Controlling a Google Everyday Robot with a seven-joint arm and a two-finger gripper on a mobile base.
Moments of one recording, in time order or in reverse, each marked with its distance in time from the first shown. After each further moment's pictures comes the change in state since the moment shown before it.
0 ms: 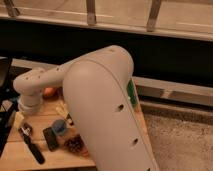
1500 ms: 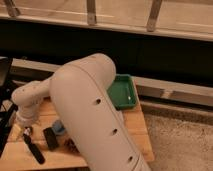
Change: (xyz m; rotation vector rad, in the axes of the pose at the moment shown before) arm 0.019 0.021 0.076 -0.072 0.102 0.061
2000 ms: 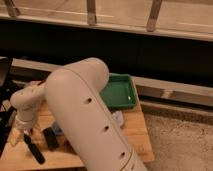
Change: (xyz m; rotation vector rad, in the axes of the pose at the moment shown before) arm 0.004 0.005 0.028 -0.029 0.060 0.014
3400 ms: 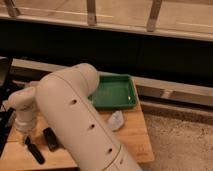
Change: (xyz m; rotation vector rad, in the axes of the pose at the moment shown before) arm 0.008 -0.008 0.020 0.001 0.143 0.019
